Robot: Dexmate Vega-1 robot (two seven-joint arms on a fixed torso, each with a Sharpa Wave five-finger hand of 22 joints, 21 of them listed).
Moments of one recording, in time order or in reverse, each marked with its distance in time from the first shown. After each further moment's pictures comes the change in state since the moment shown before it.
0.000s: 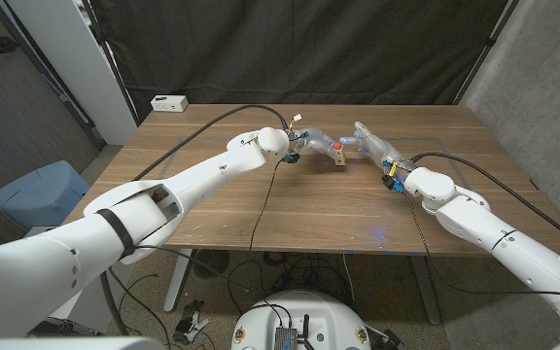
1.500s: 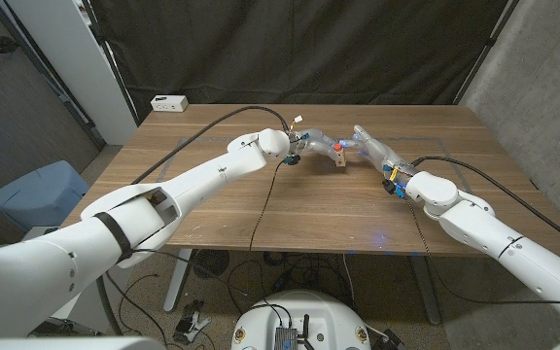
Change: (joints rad) left arm 0.017 0.014 -0.001 -0.046 0.003 0.031 0.006; left_hand -0.002 0.002 0.004 -0.001 0.000 -0.002 0.002 0.000 0.001 0.000 0.000 0.000 0.000 0.000 0.000 0.000 0.000 0.000 0.000 0.000 0.000; right arm -0.052 -0.033 0.012 -0.069 0.006 -0.009 -0.015; right_hand 0.000 0.000 -0.007 -0.001 0.007 0.005 0.006 0.000 -0.002 0.000 0.000 0.000 0.000 0.000 0.000 0.000 0.000 0.000 0.000 0.000 0.000
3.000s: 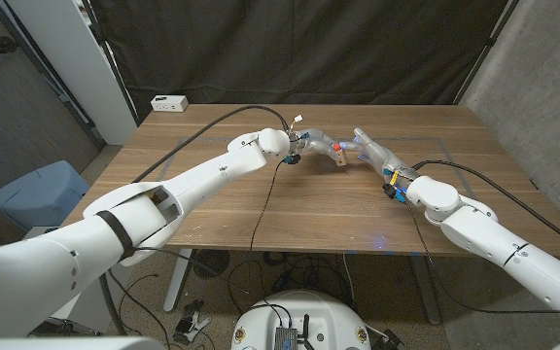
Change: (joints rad) left arm -0.010 -0.015 0.001 0.036 -0.003 -0.021 -0.003; left_hand 0.002 -0.002 0.002 -0.001 0.000 0.002 -0.002 0.000 0.000 0.000 0.000 0.000 0.000 0.000 0.000 0.000 0.000 0.000 0.000 0.000 0.000; right arm -0.051 -0.024 0.008 -0.072 0.003 -0.025 -0.021; right_hand 0.000 0.000 -0.007 -0.001 0.005 0.004 0.004 0.006 0.002 0.000 0.000 0.004 0.000 0.000 0.000 0.000 0.000 0.004 -0.004 0.000 0.000
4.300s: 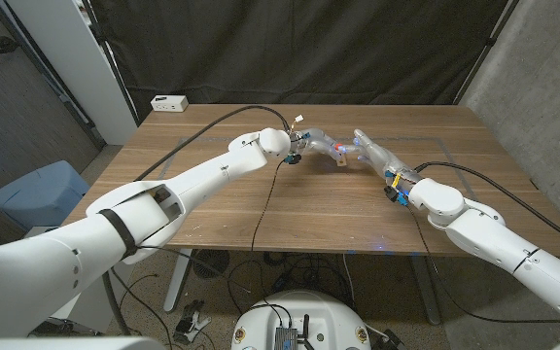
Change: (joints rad) left arm -0.008 -0.010 0.004 0.026 -0.003 -0.021 -0.004; left_hand -0.006 0.000 0.003 0.000 0.000 -0.002 0.002 0.000 -0.001 0.000 0.000 0.000 0.000 0.000 0.000 0.000 0.000 0.000 0.000 0.000 0.000; right arm -0.059 -0.036 0.043 -0.075 0.014 -0.014 -0.037; right_hand 0.004 0.004 -0.008 0.000 0.006 0.011 0.003 0.002 -0.002 0.000 0.000 0.000 0.000 0.000 0.000 0.000 -0.002 0.000 0.000 0.000 0.000
